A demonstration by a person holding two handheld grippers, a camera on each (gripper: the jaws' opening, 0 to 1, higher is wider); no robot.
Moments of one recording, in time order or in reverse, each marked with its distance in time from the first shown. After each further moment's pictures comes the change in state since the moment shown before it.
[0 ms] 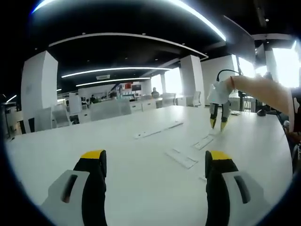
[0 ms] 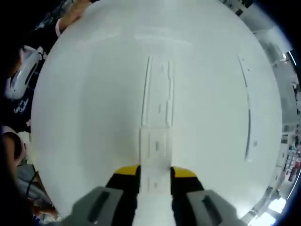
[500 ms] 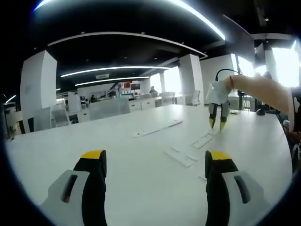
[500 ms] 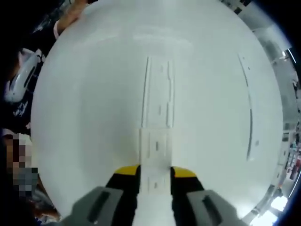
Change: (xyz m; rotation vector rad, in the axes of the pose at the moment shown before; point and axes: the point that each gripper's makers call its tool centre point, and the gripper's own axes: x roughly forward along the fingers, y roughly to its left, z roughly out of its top) left arm 0.002 0.000 -0.003 0.001 0.011 -0.006; right arm 0.003 0.002 0.006 0.018 -0.008 0.006
